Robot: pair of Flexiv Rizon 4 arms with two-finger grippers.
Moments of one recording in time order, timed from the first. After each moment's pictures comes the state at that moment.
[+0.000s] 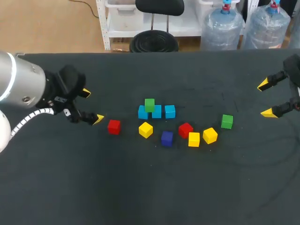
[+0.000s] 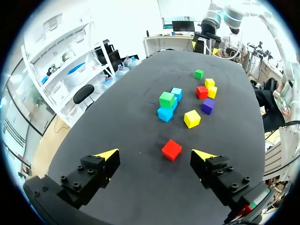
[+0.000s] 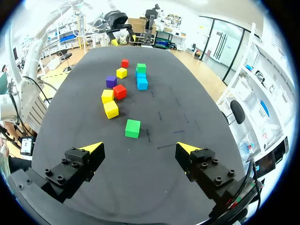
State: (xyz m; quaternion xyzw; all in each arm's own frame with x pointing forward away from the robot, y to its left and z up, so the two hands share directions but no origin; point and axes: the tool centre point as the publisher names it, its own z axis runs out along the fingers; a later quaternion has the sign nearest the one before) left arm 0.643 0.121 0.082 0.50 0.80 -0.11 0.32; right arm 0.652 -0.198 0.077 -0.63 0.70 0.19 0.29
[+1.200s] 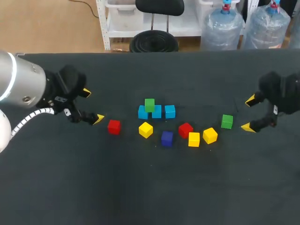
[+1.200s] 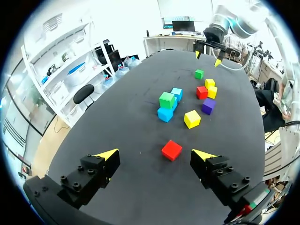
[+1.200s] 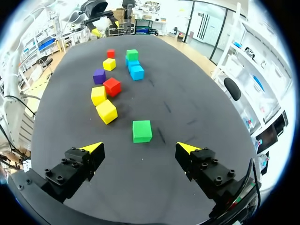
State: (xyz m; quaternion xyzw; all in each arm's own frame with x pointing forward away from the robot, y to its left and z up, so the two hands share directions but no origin) left arm 0.643 0.121 0.083 0.50 0.80 -0.11 0.32; right arm 0.635 -0.158 0.034 -0.55 0.77 0.15 0.26
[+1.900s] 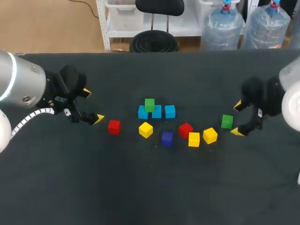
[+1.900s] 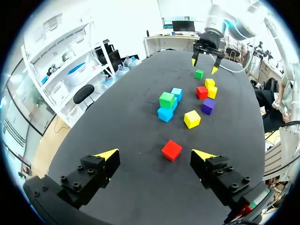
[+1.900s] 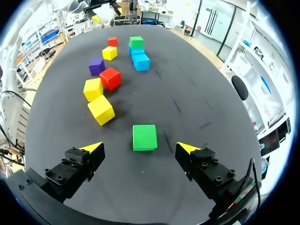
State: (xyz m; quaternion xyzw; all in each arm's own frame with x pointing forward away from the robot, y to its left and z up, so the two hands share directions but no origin) left arm 0.643 0.121 0.083 0.50 0.80 -0.11 0.32; right arm 0.642 -0.137 0.006 -0.58 0.77 0.14 0.22
